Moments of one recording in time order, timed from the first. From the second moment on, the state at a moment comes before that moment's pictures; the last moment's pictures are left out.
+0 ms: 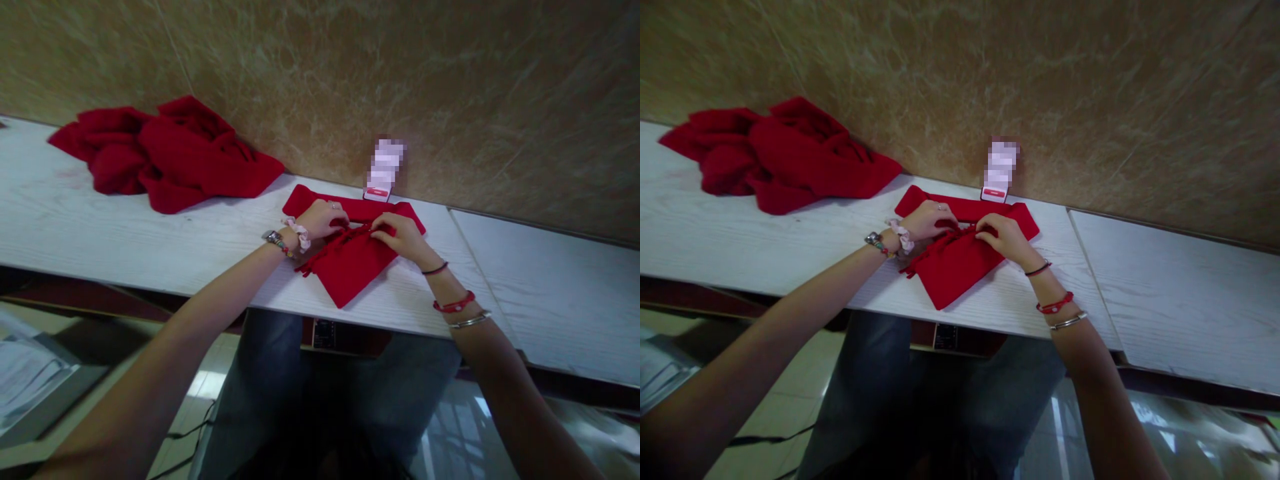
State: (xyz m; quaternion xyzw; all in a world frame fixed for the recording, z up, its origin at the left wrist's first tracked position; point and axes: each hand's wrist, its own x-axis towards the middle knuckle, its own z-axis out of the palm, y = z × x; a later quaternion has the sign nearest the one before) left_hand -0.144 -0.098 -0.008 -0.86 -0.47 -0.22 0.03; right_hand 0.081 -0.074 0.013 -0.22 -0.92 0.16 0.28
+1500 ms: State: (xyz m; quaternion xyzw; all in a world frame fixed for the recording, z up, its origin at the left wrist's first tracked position) left_hand -0.166 -0.097 -0.020 -0.74 -0.59 -0.31 -0.08; right_hand 0.074 -0.075 0.001 -0.30 -0.94 0.02 0.14
